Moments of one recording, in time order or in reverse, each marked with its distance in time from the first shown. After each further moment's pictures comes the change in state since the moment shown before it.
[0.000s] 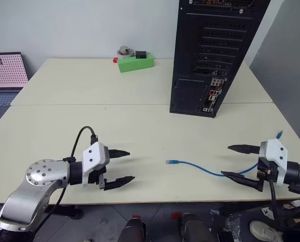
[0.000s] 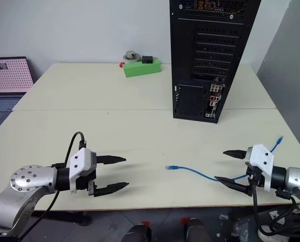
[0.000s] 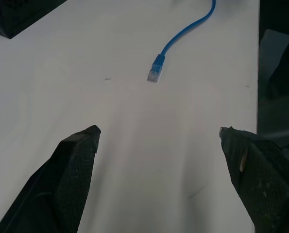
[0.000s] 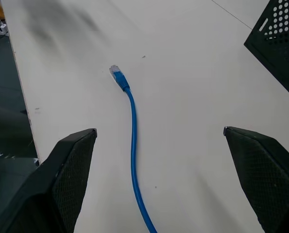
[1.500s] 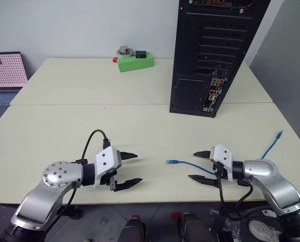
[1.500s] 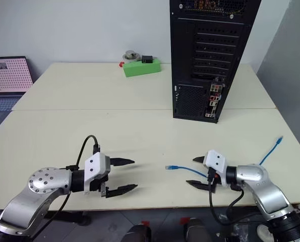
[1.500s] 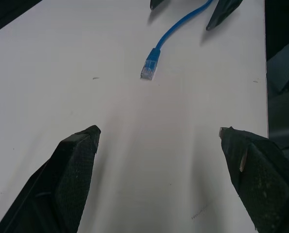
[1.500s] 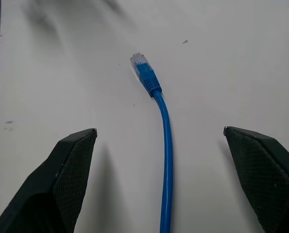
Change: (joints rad) left arm -0.035 -0.042 -0.135 0.035 0.099 -0.051 0.092; right arm -0.279 0.252 0.455 0.290 -0.285 -0.077 -0.040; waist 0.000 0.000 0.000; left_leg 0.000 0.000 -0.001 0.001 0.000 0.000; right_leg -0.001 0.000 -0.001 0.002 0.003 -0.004
